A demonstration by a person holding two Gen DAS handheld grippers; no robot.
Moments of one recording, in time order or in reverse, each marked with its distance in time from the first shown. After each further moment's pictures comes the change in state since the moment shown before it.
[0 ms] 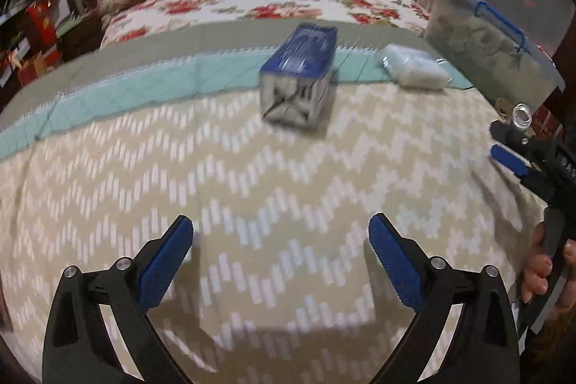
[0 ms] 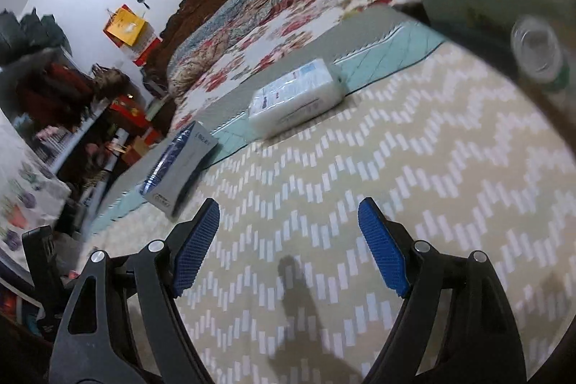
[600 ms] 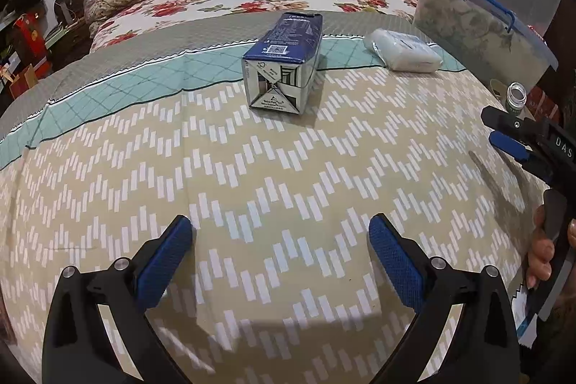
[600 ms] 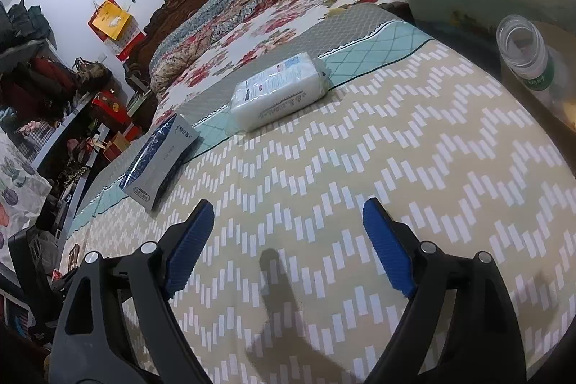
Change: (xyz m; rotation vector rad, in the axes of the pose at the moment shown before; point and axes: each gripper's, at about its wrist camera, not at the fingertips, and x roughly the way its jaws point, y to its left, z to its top) left arm 0.002 -0.010 -0.004 0.072 0.006 -0.011; right arm 0.002 -0.003 0.001 0.001 0.012 -0.067
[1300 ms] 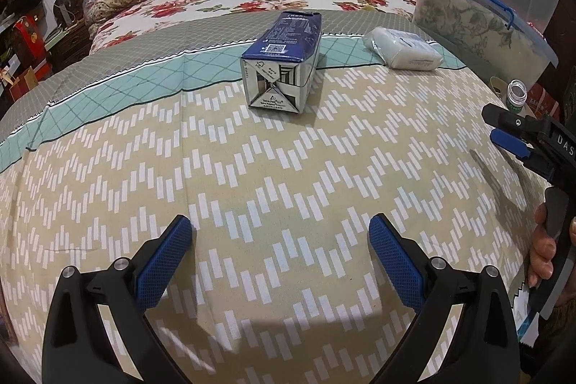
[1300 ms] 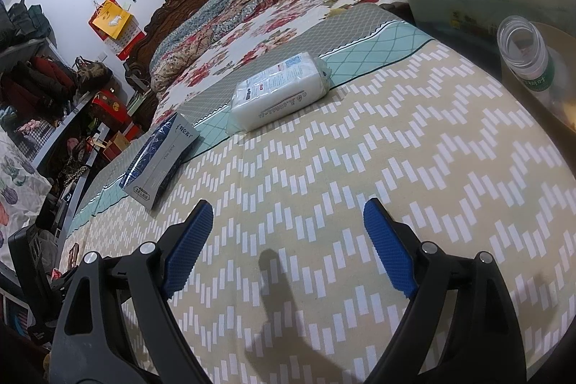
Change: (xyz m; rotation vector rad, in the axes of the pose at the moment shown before) left arm 0.002 -0.002 0.000 0.009 0.002 0.007; right arm -0.002 -0.001 -0.001 0.002 -0.001 0.000
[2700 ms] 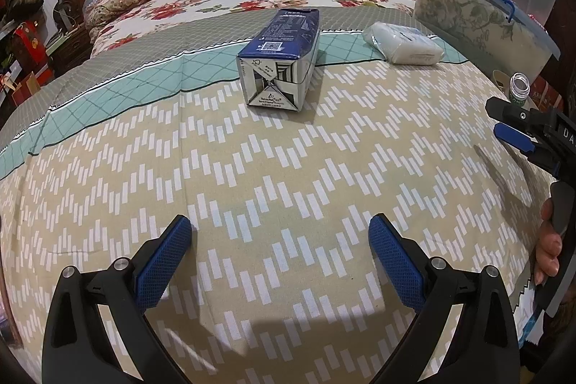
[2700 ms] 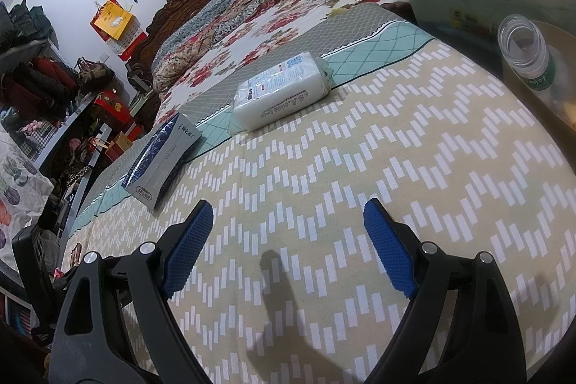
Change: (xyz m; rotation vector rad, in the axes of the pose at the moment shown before) left arm 0.002 -0.001 -0.002 0.013 0.004 0.016; right arm -0.004 -0.002 -0.001 0.003 -0.002 -0.001
